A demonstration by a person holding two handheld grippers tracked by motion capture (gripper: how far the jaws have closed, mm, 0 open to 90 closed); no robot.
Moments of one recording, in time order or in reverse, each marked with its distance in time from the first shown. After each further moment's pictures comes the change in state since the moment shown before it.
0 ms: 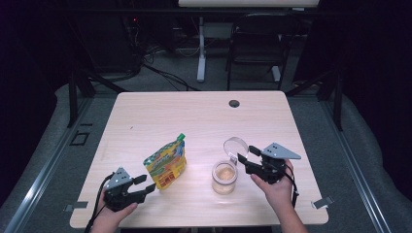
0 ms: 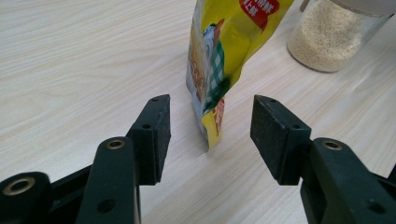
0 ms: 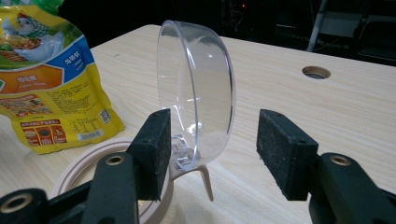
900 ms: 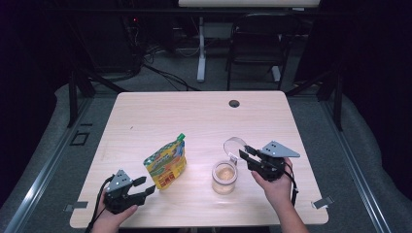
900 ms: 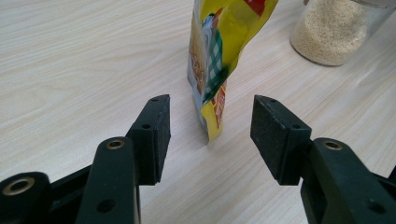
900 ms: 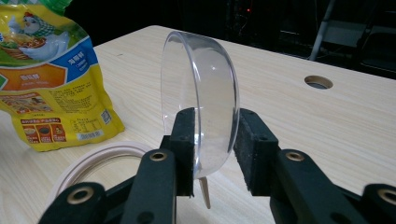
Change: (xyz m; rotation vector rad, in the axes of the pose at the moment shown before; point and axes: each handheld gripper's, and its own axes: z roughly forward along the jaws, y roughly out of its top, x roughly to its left) left arm -0.002 -0.003 -0.001 0.009 0.012 0.000; right arm 0.000 0.005 0.002 -0.012 0.016 -0.046
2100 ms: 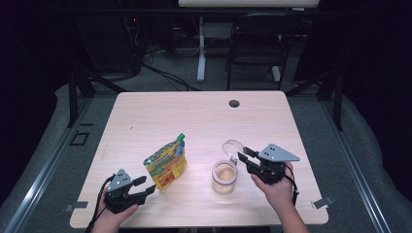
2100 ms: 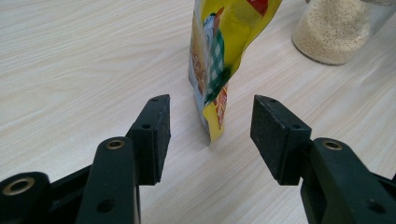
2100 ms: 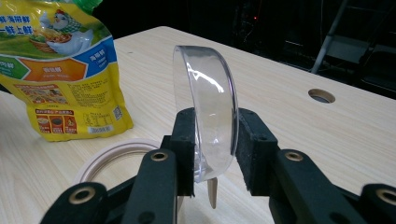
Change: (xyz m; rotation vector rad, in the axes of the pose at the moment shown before) left arm 0.000 0.001 0.002 0.004 0.005 0.010; right arm 0.011 0.005 -0.010 -0.008 0.011 -0.085
